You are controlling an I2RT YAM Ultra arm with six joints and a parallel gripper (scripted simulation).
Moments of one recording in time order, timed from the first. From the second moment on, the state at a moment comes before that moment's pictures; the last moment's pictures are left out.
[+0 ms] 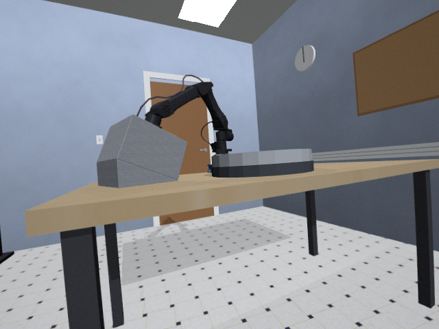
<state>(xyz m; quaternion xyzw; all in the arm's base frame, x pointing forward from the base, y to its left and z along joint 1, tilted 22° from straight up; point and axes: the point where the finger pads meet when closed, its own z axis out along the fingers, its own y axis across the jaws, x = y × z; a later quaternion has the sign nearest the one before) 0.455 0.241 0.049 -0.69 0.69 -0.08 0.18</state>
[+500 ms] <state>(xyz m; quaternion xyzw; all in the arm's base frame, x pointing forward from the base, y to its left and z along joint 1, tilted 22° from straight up) 0.455 0.241 0.049 -0.69 0.69 -0.08 0.18</state>
